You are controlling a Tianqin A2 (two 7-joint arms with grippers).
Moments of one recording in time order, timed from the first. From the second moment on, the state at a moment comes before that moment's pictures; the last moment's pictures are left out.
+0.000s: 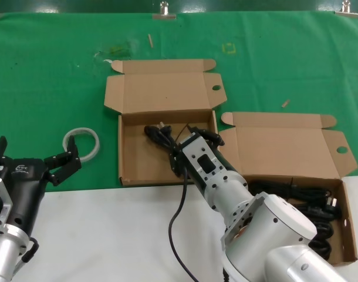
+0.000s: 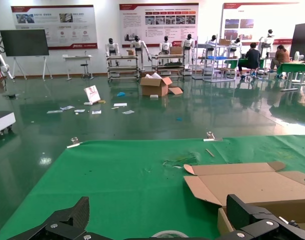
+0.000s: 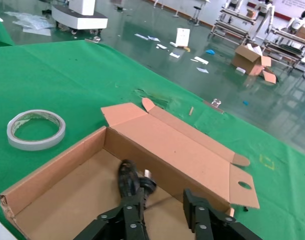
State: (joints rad) left arm 0.00 -0.30 1.60 -1.60 -1.80 0.00 0.00; right arm 0.48 0.12 -2.26 1.27 2.75 0.46 -1.21
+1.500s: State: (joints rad) left arm 0.00 -0.30 1.60 -1.60 -1.80 0.00 0.00; right arm 0.21 0.12 -1.91 1.49 2.45 0.33 -0.86
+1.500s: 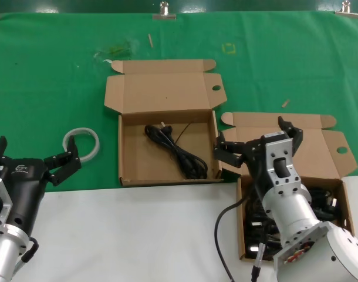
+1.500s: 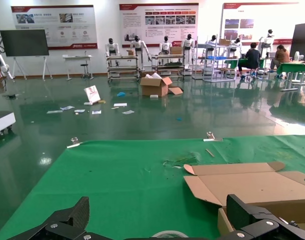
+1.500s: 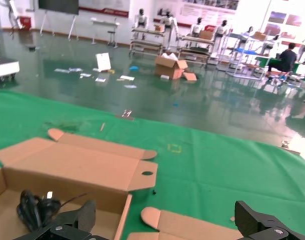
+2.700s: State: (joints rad) left arm 0.00 -0.30 1.60 -1.60 -1.80 0.00 0.00; right arm 0.06 0.12 -1.69 1.57 1.99 0.10 -0.25
